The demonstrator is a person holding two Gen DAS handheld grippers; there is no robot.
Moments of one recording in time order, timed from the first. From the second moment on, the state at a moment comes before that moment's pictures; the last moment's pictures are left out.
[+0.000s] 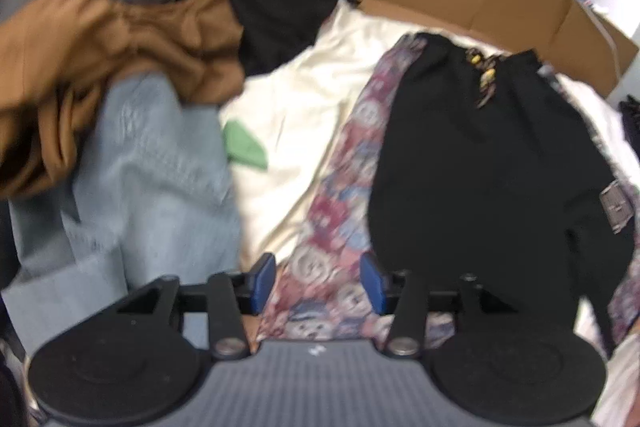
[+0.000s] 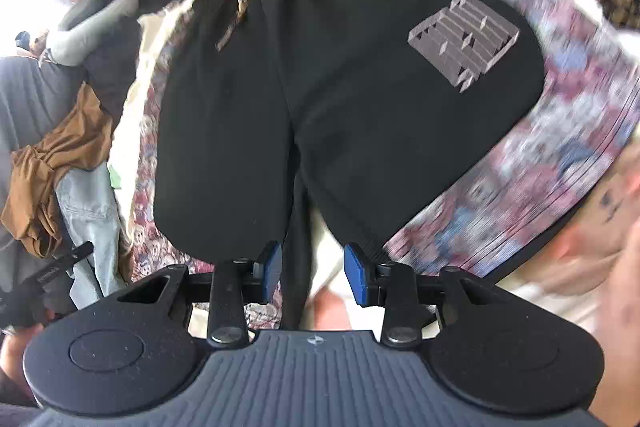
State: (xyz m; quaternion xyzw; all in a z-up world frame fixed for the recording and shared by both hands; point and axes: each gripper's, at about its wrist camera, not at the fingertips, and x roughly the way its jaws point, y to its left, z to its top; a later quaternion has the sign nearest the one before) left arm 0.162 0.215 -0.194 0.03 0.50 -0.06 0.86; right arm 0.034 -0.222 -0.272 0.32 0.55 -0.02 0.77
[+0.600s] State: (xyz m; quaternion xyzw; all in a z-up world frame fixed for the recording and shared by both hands) left arm 0.226 0.170 0.011 0.05 0.49 -0.08 0.87; right arm 0.043 -0.309 -0.124 0.25 0.56 0.02 0.79
